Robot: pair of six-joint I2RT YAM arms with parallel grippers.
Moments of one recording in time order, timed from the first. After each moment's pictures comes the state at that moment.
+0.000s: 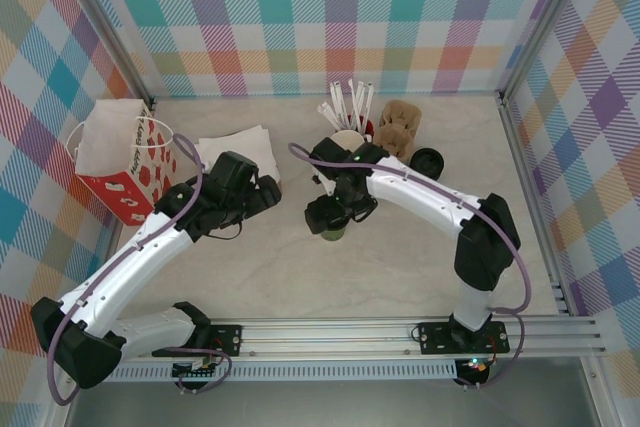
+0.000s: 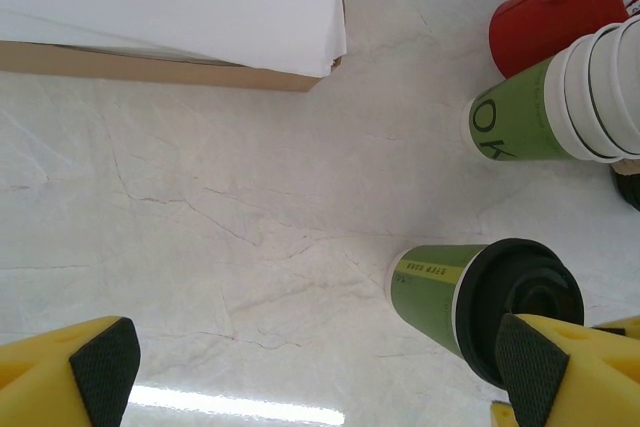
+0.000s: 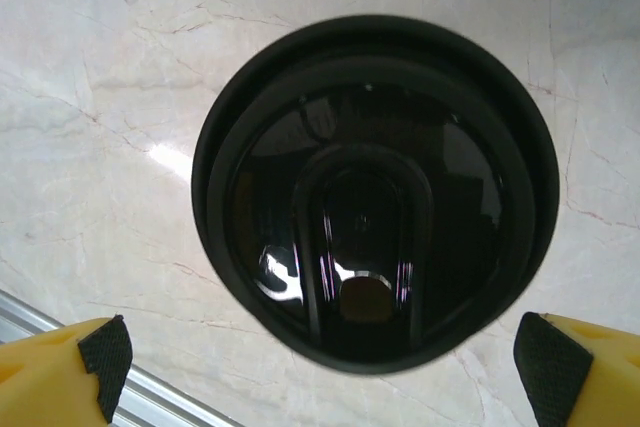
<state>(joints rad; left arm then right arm) -0.60 1.12 1.12 -0.95 -0.19 -0.94 0.84 1.80 1.59 -1.15 -0.07 0.31</state>
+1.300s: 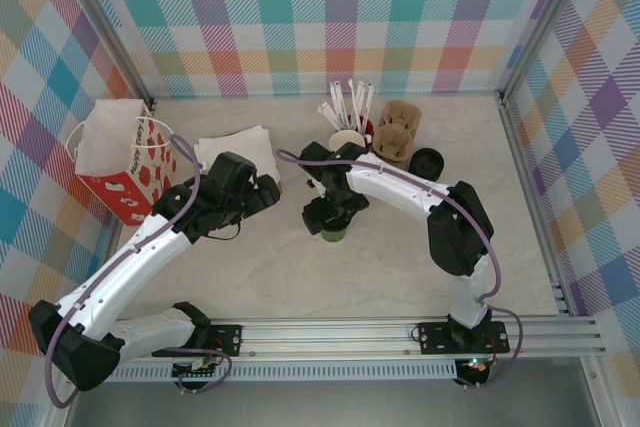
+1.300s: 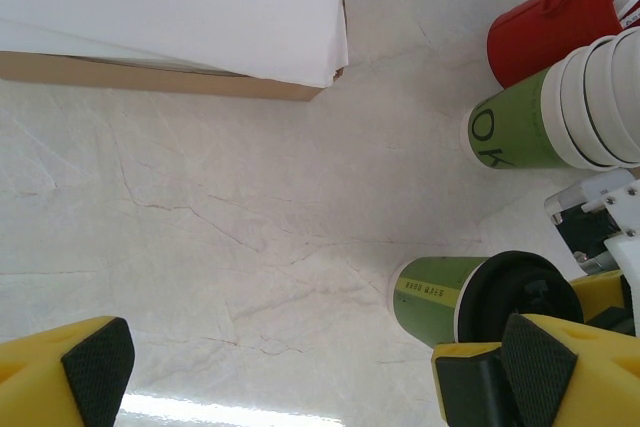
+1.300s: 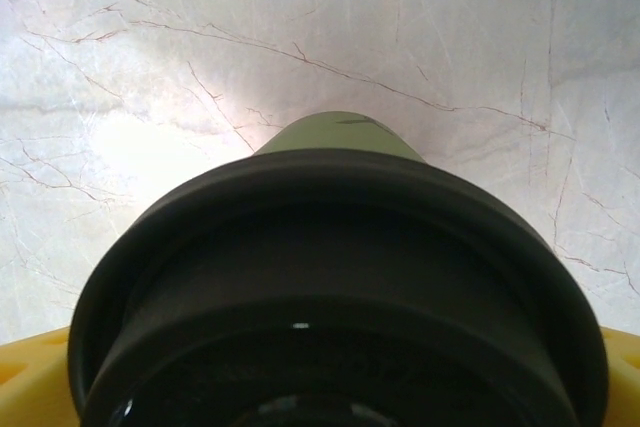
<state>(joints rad) -0.60 1.10 1.12 -0.95 -0.20 -0.94 0.84 1.95 1.66 -1.17 -0.02 0.28</state>
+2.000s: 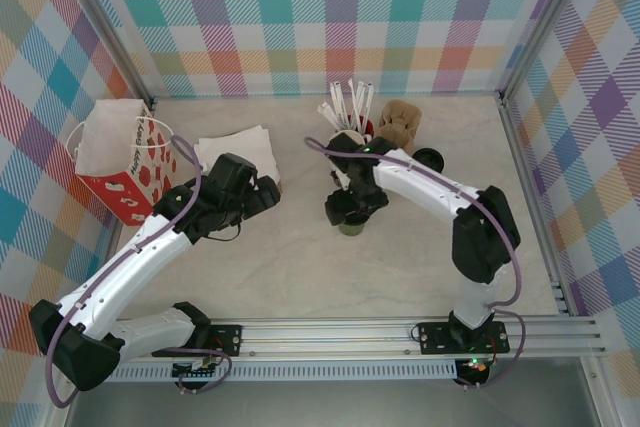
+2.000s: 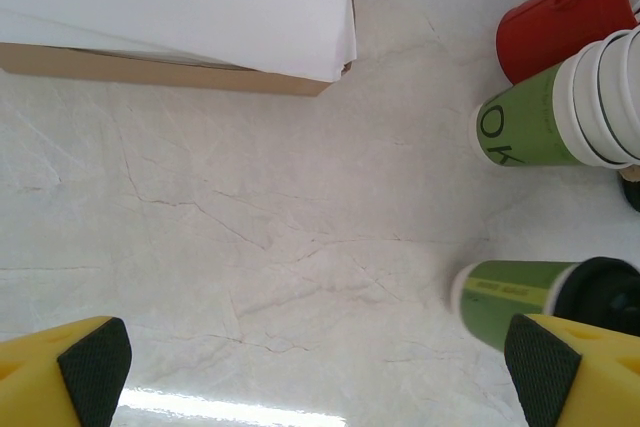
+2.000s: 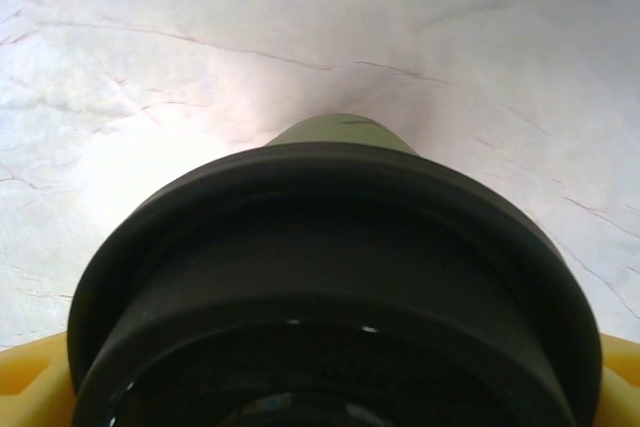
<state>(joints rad) -0.60 1.10 1.11 -0.95 -0.20 -0.94 0.71 1.79 1.51 -1.16 -0.03 0.28</state>
